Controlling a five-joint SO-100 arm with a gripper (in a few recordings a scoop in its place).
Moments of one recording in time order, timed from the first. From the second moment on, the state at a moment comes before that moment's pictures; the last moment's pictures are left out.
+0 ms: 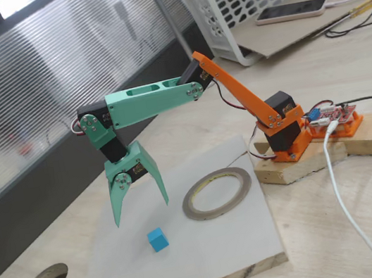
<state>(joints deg) -17.1 64.8 51.8 112.4 100.3</state>
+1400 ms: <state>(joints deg) -17.1 54.1 51.4 112.4 100.5</state>
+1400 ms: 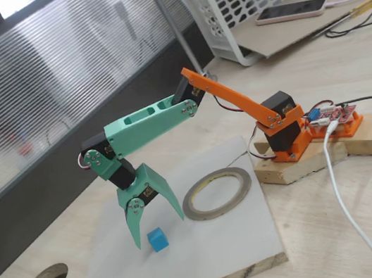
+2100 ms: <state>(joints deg) -15.3 45.8 50.8 112.4 100.2</state>
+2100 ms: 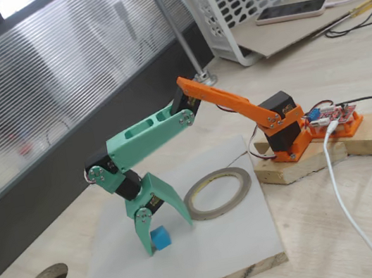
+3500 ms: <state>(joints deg) -15.3 49.9 50.9 96.3 100.5</state>
